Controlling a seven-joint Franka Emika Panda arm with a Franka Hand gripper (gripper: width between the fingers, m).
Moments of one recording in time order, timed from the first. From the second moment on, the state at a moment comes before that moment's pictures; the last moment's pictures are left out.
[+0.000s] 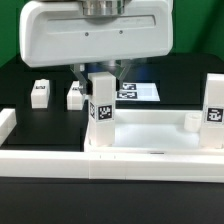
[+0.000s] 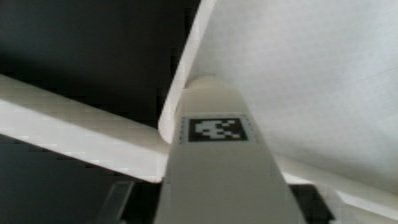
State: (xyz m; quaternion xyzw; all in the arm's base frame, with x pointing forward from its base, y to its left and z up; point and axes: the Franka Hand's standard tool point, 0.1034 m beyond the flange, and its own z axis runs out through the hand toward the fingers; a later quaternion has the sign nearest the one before) arm 0.617 -0.057 0.105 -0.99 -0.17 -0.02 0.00
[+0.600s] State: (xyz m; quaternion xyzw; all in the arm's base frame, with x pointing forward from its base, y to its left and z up) arm 0.616 -0.058 0.105 -1.00 0.05 -0.02 0.01
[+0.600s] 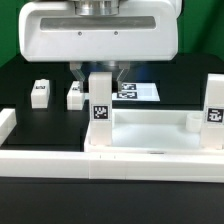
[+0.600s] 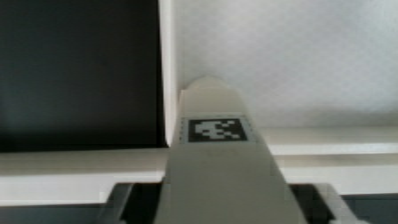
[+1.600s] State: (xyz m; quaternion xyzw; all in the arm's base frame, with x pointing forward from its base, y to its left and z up) arm 0.613 -0.062 0.107 -0.98 0.20 -0.01 0.01
